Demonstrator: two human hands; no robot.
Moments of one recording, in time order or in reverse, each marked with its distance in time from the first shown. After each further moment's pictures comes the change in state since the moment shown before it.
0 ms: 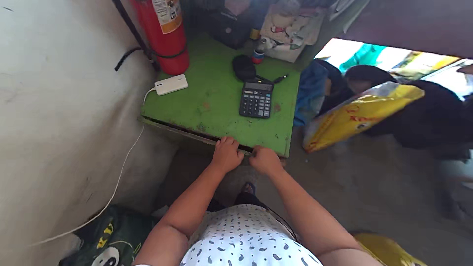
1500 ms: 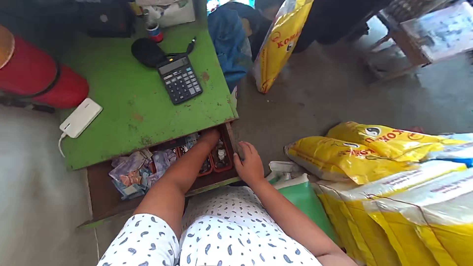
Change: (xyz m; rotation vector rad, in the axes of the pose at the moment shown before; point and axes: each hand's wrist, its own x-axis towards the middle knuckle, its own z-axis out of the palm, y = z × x) left_hand 0.081 0.037 0.119 0.182 -0.375 0.226; right_hand -0.071 0.077 0.136 0.468 0.645 0.142
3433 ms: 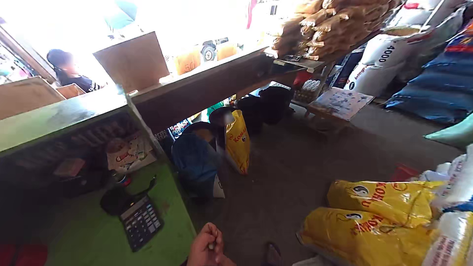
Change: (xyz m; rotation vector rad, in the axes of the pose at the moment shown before) left_hand -0.021 0.163 -0.103 -1.825 -0.296 0.342; right_hand 0.093 0.052 -0.052 0.672 0.134 -0.933
